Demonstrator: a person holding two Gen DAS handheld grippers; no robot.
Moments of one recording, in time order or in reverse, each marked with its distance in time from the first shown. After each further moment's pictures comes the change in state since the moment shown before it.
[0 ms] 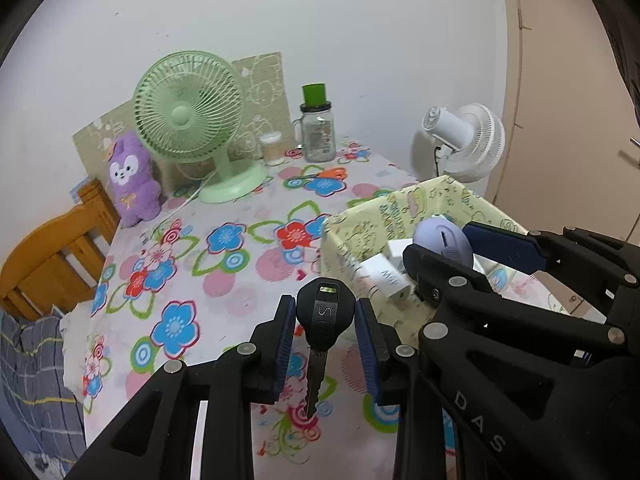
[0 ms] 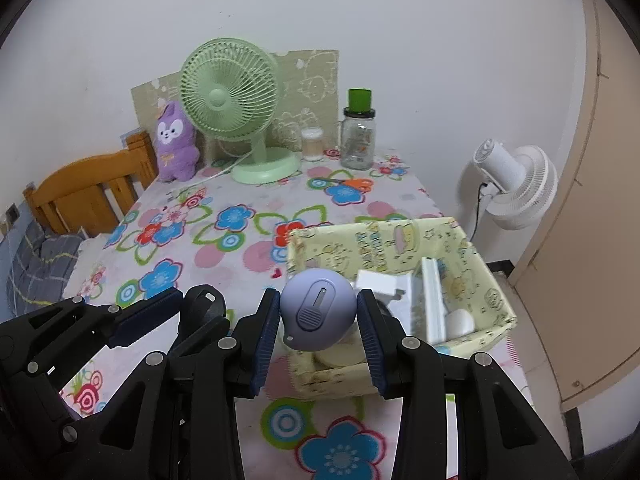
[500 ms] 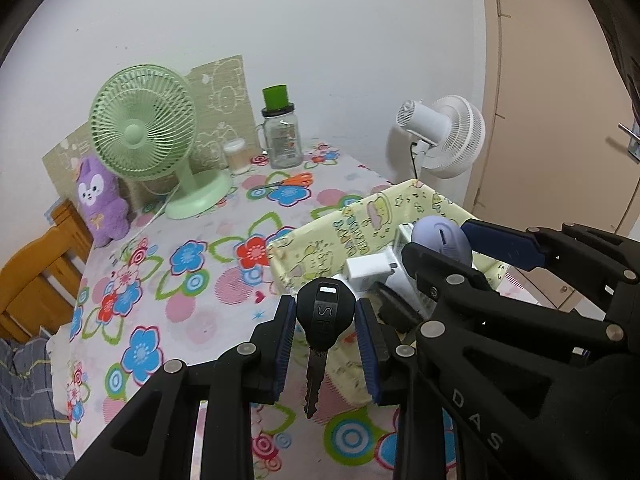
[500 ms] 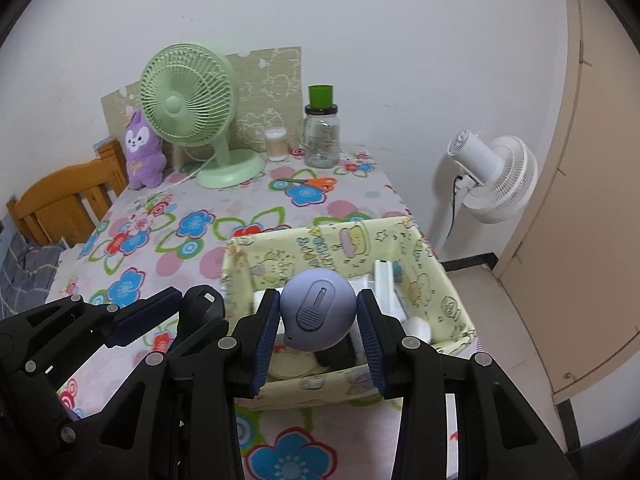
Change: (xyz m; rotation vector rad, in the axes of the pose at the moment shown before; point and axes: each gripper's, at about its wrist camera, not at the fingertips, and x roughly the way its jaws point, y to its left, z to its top) left arm 0.027 -0.039 0.021 0.055 0.011 -0.051; right arm 0.014 -0.048 0.007 0.041 0.014 -0.054
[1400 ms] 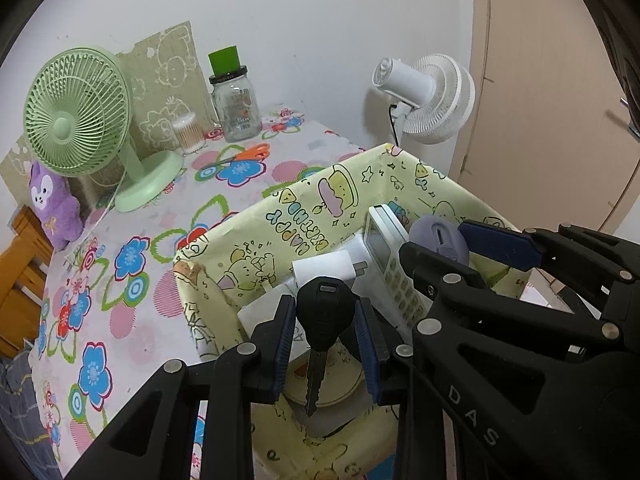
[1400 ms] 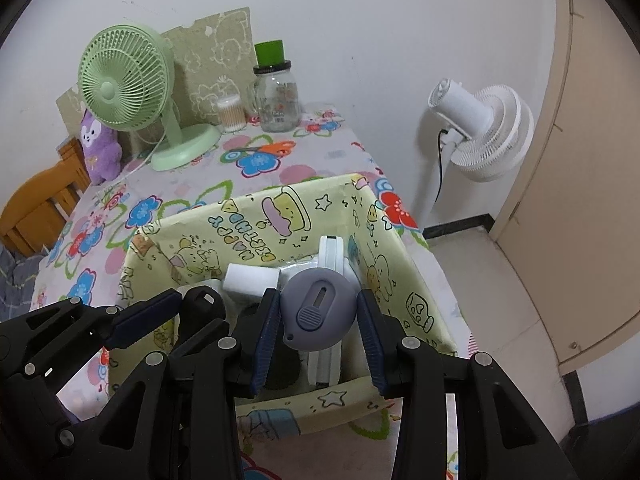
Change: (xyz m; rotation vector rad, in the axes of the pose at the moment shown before) left arm 0.074 -0.038 0.019 0.047 0.129 -0.051; right arm 0.066 -0.059 -0.004 0.087 0.122 -0.009
